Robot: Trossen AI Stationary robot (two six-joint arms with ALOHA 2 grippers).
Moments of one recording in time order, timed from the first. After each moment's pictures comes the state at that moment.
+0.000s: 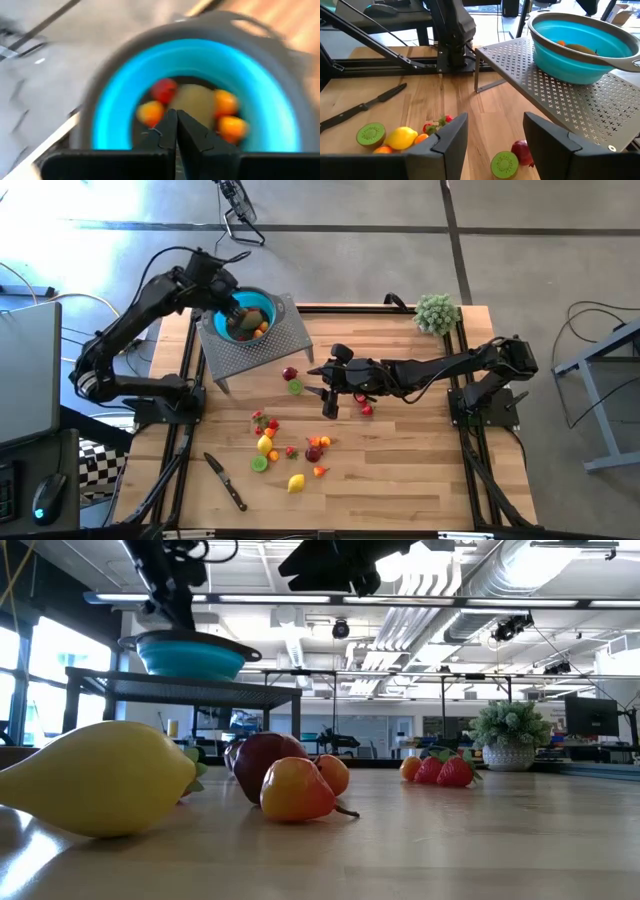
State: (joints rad) left arm 0.89 1.13 1.28 -0.99 0.04 0.11; right arm 0.09 1.62 1.19 0.09 0.26 0.05
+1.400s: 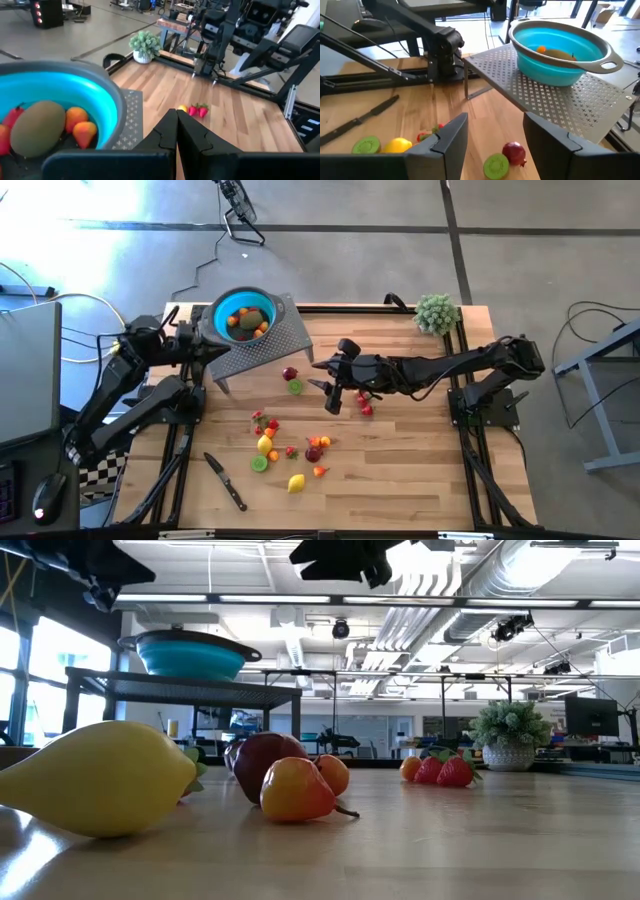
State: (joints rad) left arm 0.89 0.26 0.64 -0.58 0.62 -0.08; right arm 0.09 1.57 1.19 0.06 0.32 0.10
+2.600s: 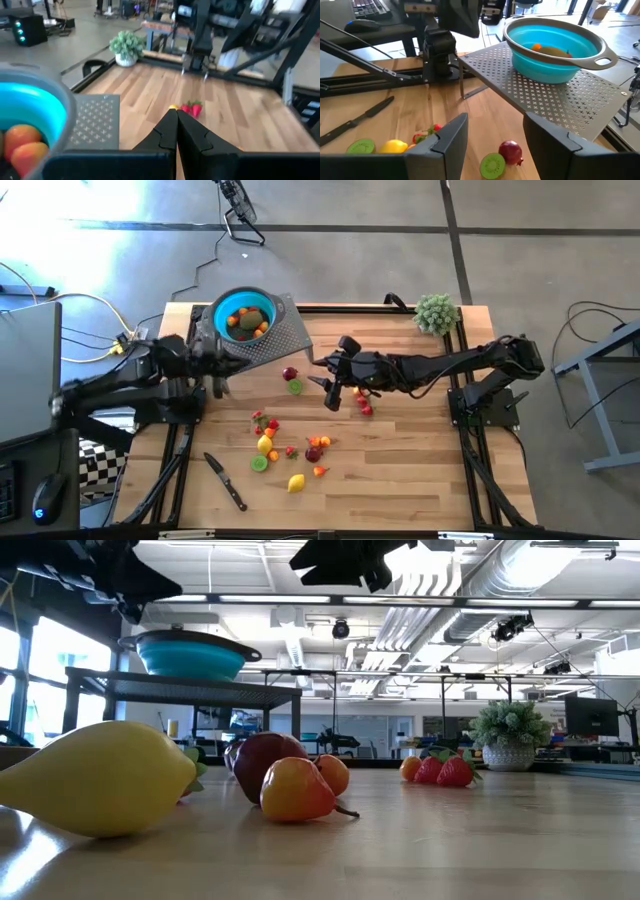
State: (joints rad) left arm 0.27 0.33 0.45 -0.23 0.08 -0.11; right arm 0.07 1.57 1.19 0.06 0.31 0.11
